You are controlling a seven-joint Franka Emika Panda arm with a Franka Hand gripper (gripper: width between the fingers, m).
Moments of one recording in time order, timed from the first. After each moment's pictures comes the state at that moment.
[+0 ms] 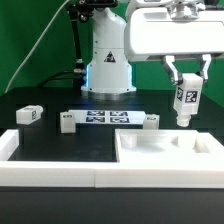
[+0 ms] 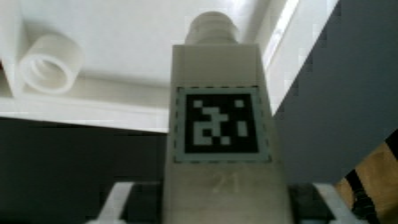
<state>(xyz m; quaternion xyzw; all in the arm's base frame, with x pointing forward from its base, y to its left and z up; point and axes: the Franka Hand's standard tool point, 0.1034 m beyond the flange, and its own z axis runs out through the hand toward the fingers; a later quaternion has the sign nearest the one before) 0.567 0.099 0.134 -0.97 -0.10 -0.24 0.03</state>
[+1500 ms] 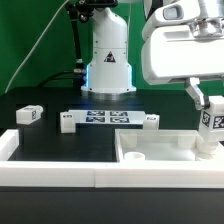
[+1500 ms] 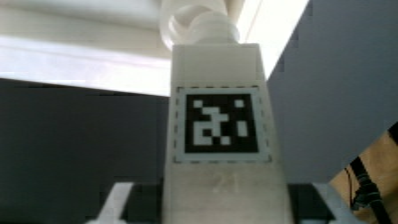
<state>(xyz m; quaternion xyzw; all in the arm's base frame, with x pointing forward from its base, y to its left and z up) 0.623 0.123 0.107 -0.96 -0.10 -0.25 0.04</state>
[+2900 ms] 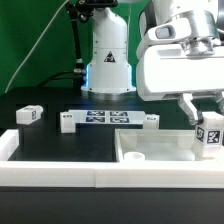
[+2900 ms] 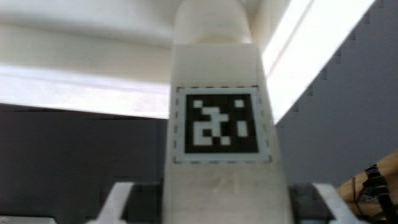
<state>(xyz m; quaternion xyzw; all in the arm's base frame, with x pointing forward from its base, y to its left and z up) 0.621 0.117 0.085 -0.95 -0.10 -0.30 0.04</state>
